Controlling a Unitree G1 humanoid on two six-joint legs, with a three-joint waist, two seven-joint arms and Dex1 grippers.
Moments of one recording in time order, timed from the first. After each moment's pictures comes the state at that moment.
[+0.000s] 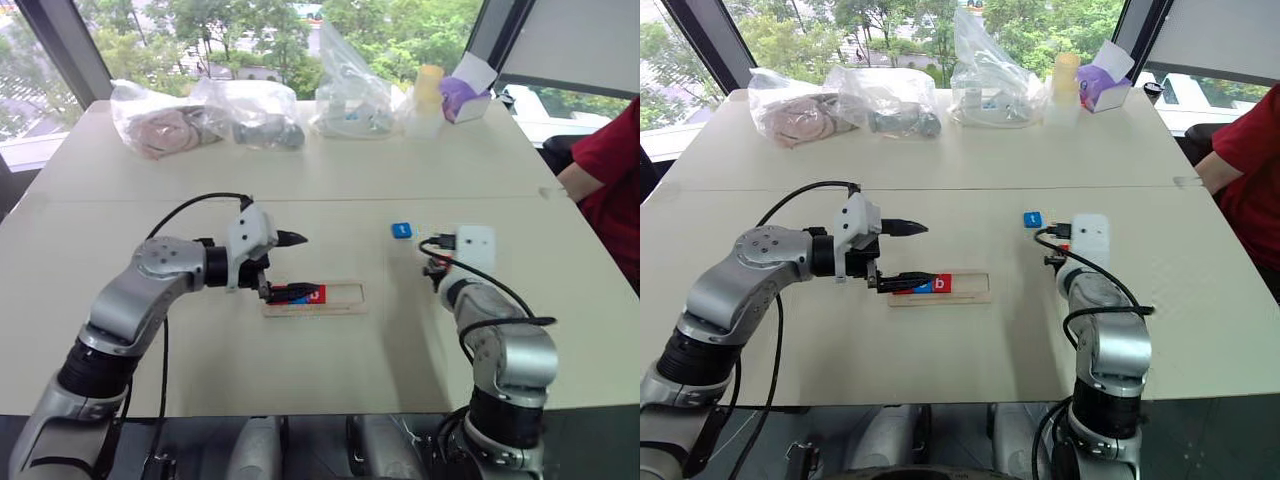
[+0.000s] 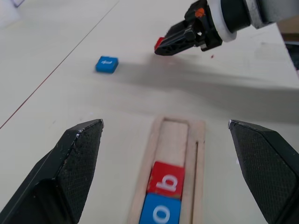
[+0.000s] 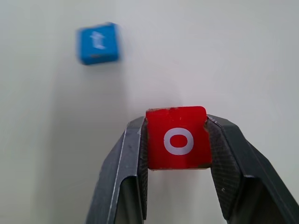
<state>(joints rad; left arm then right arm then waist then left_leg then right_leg) -0.48 0.65 -0.17 -0.31 -0.44 0.55 -0.99 -0.29 -0.01 -0.24 -0.58 -0.04 1.29 -0.05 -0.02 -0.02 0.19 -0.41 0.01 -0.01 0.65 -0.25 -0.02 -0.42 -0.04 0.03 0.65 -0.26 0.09</state>
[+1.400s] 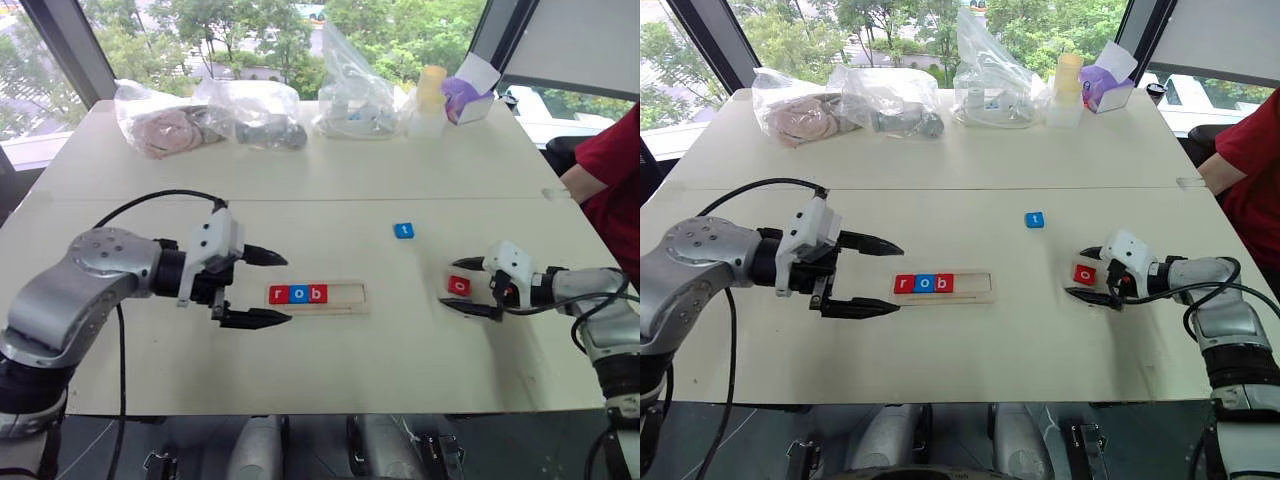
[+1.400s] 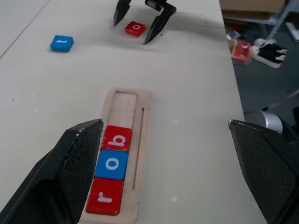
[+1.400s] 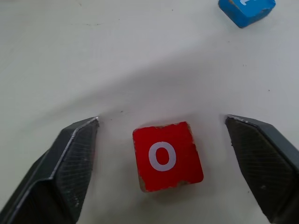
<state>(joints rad) -0.43 0.92 -0.01 -0.48 -0.64 0.72 -1.15 -0.37 -0.84 -0.02 0.44 0.14 -0.02 1.23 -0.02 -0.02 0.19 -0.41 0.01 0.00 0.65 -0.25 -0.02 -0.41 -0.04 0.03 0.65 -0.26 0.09</state>
